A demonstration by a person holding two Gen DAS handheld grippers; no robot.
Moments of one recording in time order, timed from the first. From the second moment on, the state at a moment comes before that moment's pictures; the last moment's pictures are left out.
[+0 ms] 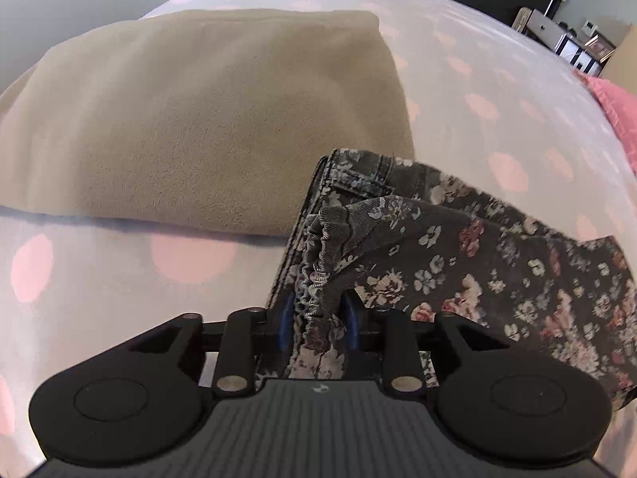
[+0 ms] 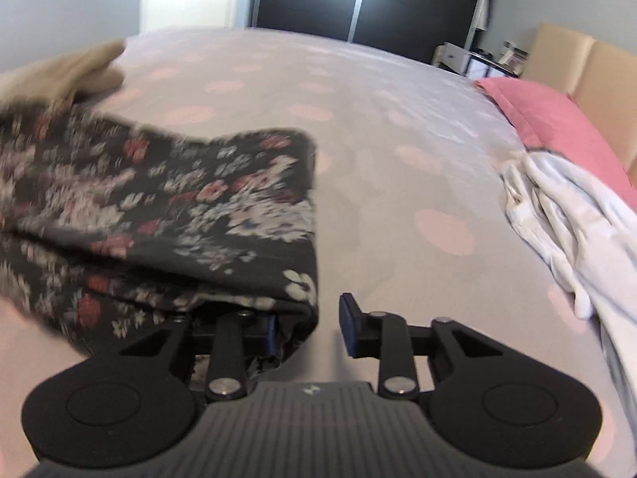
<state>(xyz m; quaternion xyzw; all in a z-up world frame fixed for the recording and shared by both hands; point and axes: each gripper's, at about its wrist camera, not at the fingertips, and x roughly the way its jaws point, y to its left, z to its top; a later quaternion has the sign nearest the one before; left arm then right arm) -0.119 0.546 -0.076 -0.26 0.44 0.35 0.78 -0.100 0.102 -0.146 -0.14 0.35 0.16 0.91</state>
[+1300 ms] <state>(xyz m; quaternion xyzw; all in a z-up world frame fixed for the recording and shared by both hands) -0.121 0.552 -0.081 -0.25 0.43 0.34 0.80 -0.012 0.094 -0.098 0.06 0.41 0.23 0.88</state>
